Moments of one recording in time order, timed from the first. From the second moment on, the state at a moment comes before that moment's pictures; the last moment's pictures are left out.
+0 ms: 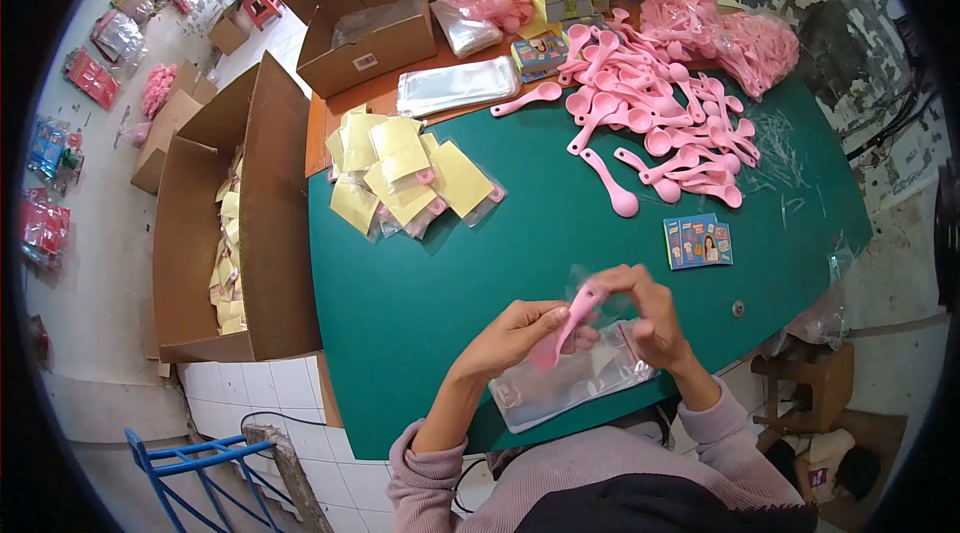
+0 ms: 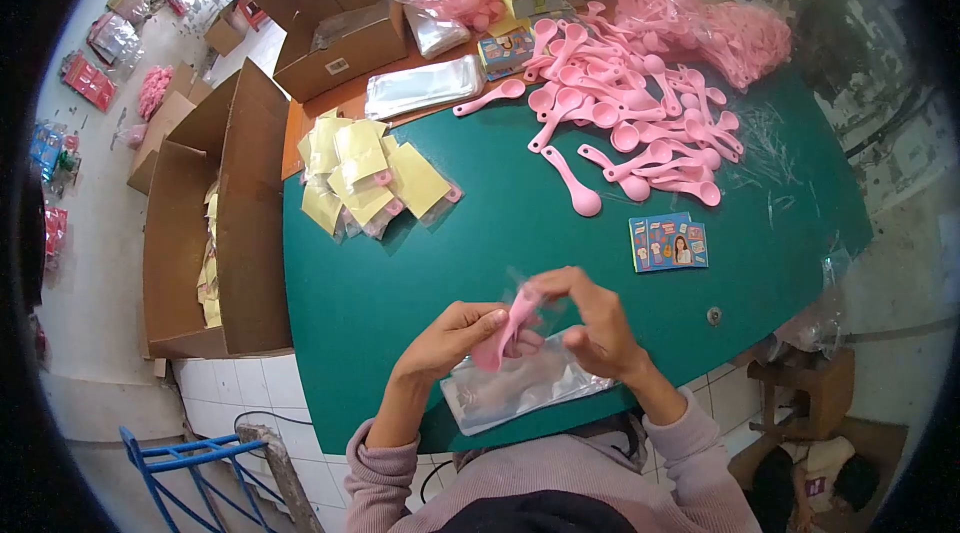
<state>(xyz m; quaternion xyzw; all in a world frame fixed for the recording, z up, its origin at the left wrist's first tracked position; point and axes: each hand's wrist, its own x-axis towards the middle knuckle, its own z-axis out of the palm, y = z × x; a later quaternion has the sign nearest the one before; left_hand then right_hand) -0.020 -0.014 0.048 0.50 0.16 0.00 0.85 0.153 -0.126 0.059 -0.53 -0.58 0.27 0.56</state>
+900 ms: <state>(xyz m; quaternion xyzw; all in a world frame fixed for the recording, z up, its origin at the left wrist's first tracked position) -0.008 -0.019 0.056 0.51 0.21 0.06 0.83 0.190 -0.135 0.124 -0.70 -0.37 0.39 0.46</state>
